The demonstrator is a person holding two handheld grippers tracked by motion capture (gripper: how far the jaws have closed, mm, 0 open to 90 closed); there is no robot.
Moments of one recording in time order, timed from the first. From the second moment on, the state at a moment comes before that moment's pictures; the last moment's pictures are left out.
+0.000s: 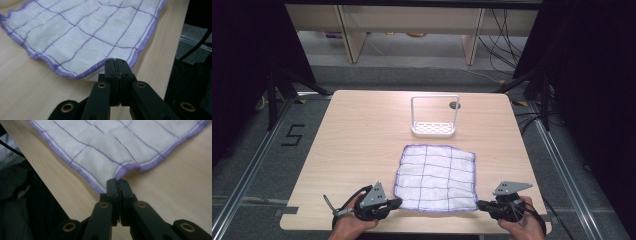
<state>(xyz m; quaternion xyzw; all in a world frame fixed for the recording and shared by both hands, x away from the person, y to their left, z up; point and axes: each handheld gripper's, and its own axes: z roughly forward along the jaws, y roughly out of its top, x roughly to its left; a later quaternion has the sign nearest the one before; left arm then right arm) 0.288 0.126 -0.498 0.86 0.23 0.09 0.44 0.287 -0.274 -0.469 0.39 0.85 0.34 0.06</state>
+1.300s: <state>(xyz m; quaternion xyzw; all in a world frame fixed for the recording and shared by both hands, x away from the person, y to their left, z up) 0.457 0.123 -0.500 0.80 0.38 0.16 0.43 0.469 -0.253 -0.472 0.46 0.82 0.30 0.16</state>
